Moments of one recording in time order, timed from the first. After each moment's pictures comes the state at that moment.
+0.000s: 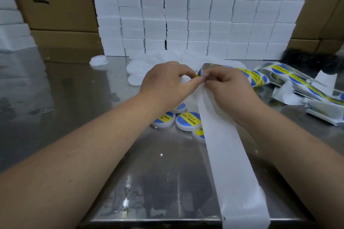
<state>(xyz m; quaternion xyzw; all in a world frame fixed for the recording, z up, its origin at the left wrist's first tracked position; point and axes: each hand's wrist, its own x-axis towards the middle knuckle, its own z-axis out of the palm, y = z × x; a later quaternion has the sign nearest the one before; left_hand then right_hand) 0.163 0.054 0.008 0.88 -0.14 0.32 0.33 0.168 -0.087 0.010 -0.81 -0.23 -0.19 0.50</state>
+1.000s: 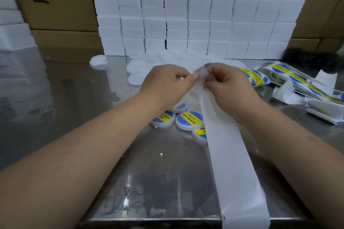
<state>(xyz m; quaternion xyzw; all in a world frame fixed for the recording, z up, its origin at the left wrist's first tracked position) 0.166 0.060 0.006 0.87 -0.13 0.29 0.37 0.173 -0.089 0.007 -0.81 -0.24 -0.19 0.50</state>
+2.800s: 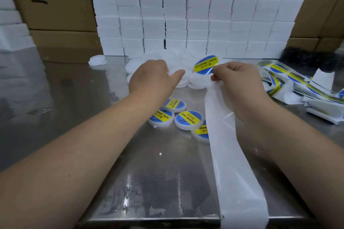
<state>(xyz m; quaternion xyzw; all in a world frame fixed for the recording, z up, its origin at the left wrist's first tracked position) 0.185 0.072 0.007 0.92 0.03 0.33 0.23 0.169 -0.094 0.018 -0.77 -0.05 -0.19 0.60</state>
